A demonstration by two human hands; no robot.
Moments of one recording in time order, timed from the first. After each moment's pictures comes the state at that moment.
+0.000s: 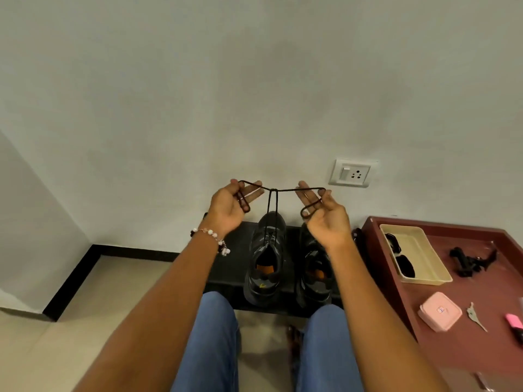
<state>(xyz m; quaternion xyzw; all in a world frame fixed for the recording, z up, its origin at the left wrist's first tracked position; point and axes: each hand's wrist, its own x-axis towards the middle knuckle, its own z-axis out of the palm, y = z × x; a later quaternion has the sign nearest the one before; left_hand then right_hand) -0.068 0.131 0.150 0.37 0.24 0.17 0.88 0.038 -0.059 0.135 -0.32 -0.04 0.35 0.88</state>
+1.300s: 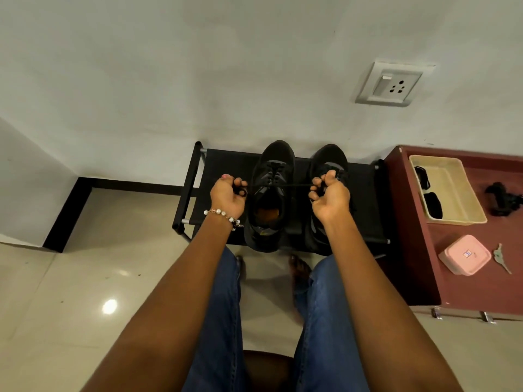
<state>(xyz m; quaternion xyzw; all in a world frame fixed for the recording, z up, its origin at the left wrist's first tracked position) -0.068 0.121 -0.005 0.19 0.45 0.22 0.84 0.043 -0.043 0.006 -0.49 0.22 0.26 0.80</state>
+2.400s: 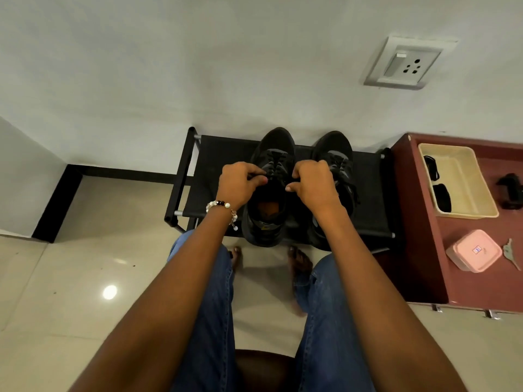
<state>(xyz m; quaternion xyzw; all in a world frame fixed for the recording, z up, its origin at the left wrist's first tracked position) -0.065 0.119 -0.012 0.89 0.26 0.08 0.38 0.025 -0.030 0.034 -0.93 -0.32 0.13 0.13</state>
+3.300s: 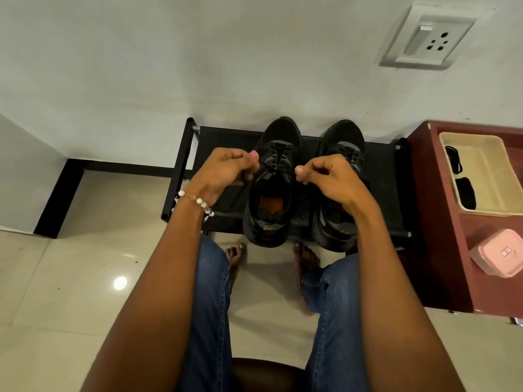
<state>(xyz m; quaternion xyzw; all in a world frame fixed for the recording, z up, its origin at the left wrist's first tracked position) -0.078 0.139 0.014 0.70 0.29 0.01 0.65 0.050 -0.057 0.014 -0.81 -0.28 0.29 0.43</state>
